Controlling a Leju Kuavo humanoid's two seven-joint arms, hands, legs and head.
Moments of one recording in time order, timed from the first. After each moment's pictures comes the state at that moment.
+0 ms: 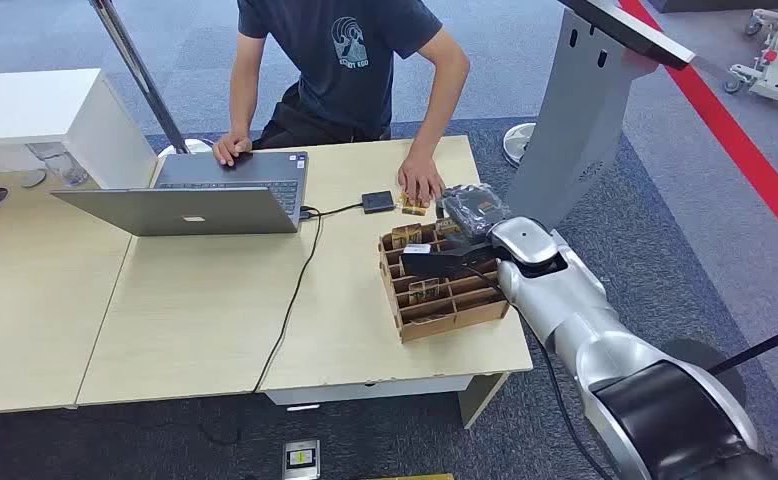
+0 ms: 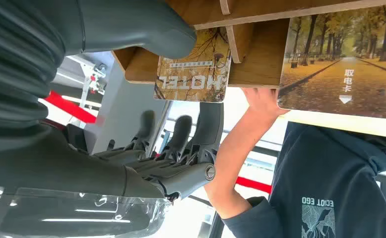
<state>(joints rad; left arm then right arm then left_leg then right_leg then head) -0.28 0.18 -1.48 -0.17 0.91 0.14 0.13 -0.94 0.07 0.39 -0.35 1.15 -0.26 0.06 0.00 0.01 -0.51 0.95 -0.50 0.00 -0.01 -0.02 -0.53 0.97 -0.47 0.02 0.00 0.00</state>
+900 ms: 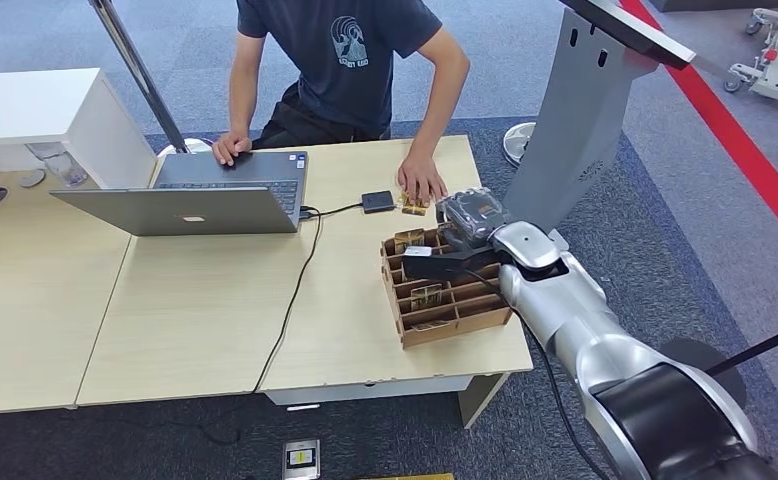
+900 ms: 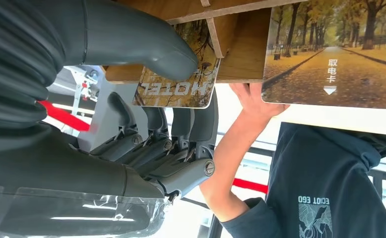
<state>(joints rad) -0.28 0.18 -1.48 -0.17 0.90 0.14 0.12 -0.93 0.07 0.39 -0.34 1.10 -0.29 0.04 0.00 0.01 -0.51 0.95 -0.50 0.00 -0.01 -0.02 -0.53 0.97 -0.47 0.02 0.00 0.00</state>
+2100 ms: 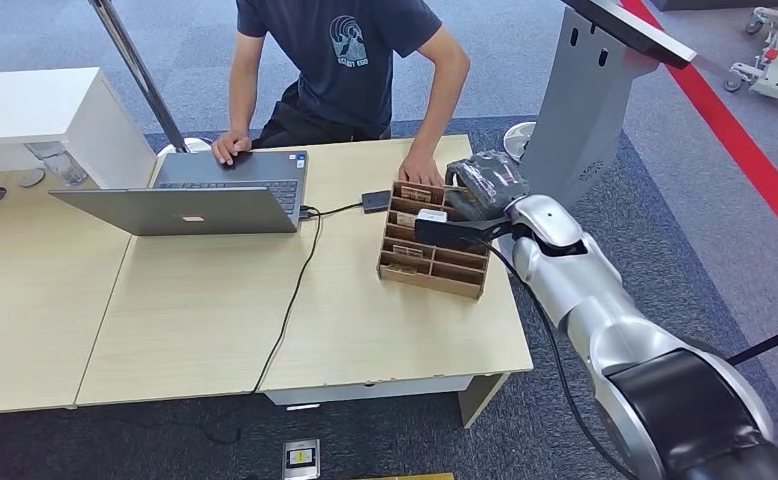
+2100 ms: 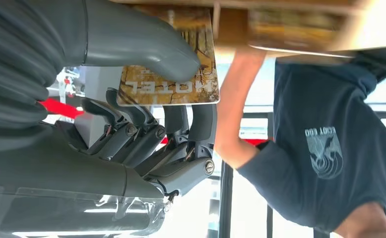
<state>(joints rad) -0.28 0.18 -1.48 -0.17 0.87 0.15 0.10 -0.98 0.04 0.34 -0.36 0.99 -0.38 -0.05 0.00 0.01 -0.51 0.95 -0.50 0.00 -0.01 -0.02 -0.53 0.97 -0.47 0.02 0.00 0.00</state>
